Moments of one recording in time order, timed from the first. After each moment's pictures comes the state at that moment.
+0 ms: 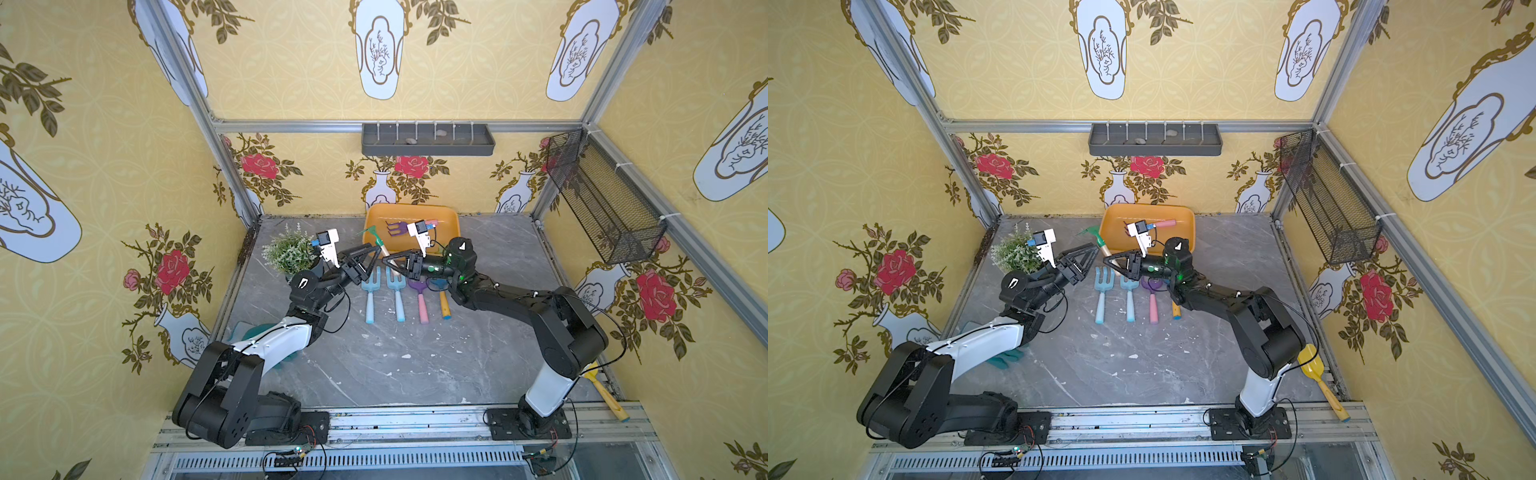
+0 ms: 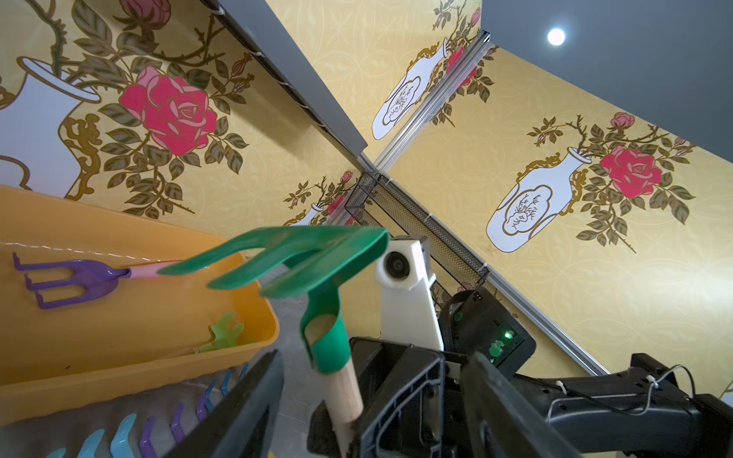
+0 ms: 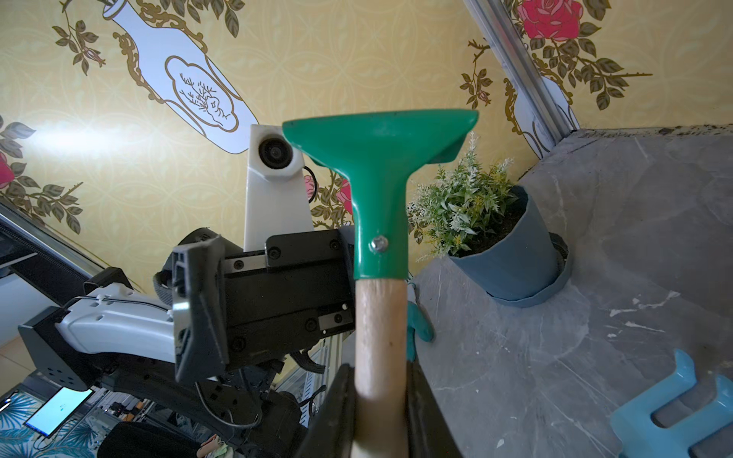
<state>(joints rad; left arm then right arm) -0.40 1.37 0.58 1.08 0.48 -0.89 0.66 1.74 1.00 0.83 -0.86 0.76</state>
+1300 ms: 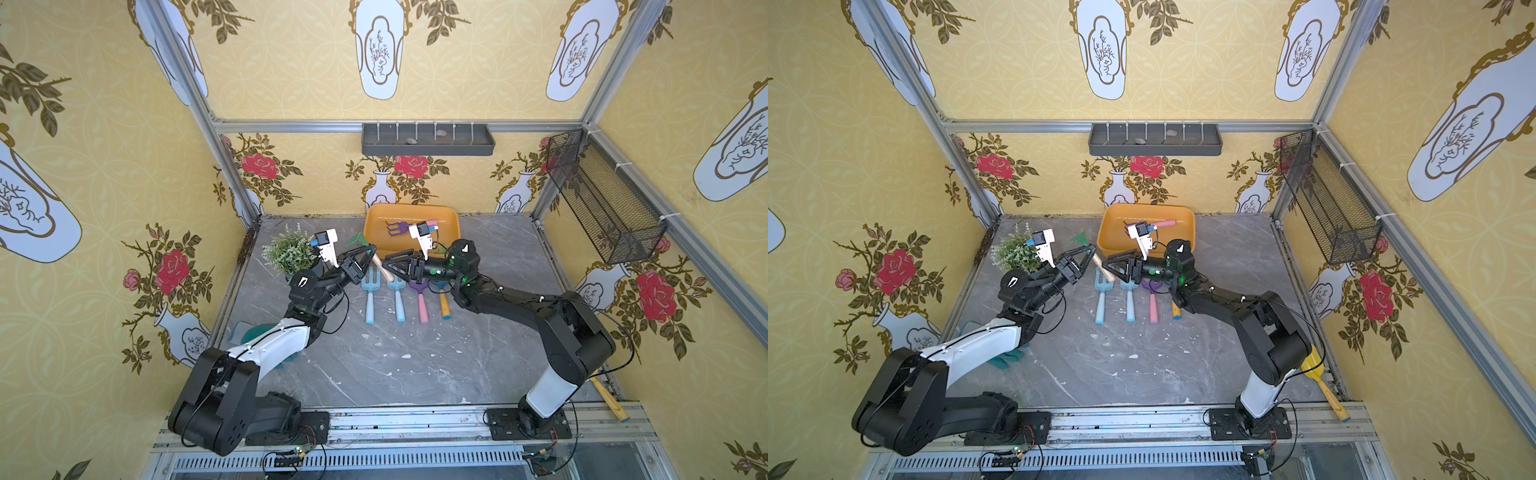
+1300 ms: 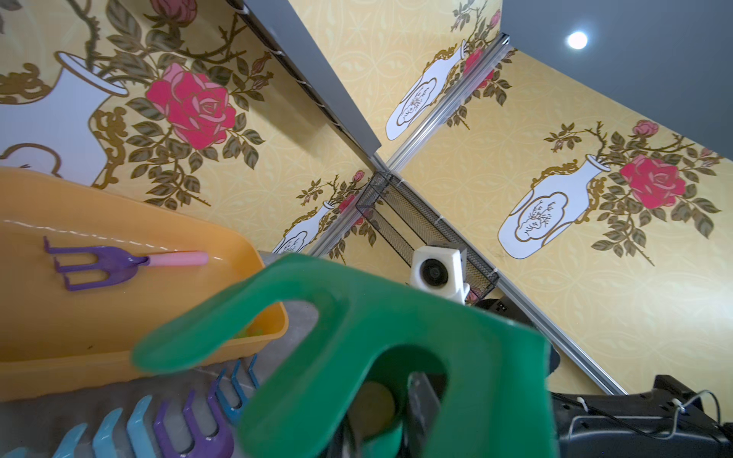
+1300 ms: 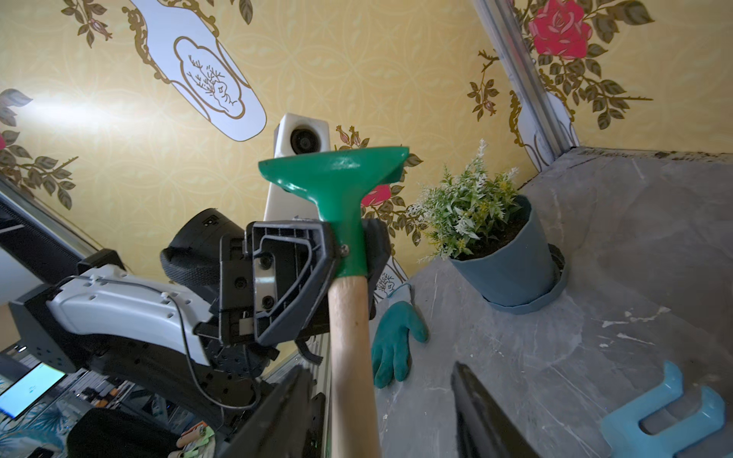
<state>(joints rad) -0.40 1.28 0.58 0.93 0.43 -0.87 0.65 1.68 0.97 0.80 -0.84 0.68</state>
